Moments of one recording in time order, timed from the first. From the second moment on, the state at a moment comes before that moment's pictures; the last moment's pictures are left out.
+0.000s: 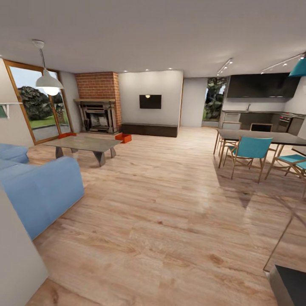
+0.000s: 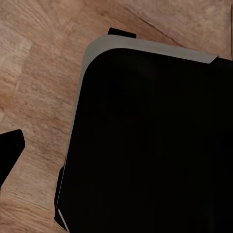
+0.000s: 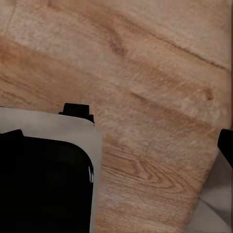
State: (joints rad) left arm 0.00 0.01 0.01 -0.08 0.24 -0.04 0.02; right arm -0.13 -0.04 0.46 0.03 -0.31 -0.20 -0.11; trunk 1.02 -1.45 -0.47
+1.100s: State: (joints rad) left arm 0.00 0.01 0.01 -0.08 0.24 -0.04 0.02; right arm -0.13 -0.04 0.45 0.03 -0.31 -0.20 -0.12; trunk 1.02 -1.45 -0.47
